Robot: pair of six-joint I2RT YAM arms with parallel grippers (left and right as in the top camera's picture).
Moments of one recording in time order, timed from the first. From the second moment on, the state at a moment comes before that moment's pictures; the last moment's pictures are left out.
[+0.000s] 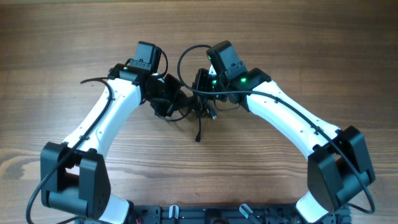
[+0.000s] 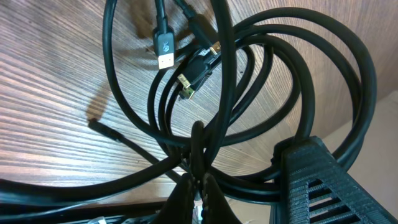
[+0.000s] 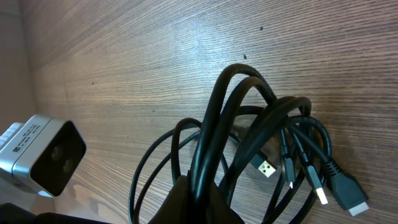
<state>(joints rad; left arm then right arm) -0.27 1.68 1.23 -0.86 0.59 -1.16 0.58 1.78 1.32 -0.47 -0.31 0.83</state>
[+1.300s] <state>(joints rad) -0.04 1.69 1.23 -0.86 0.87 -1.06 0.58 1.83 1.33 -0.63 -0.22 0.70</state>
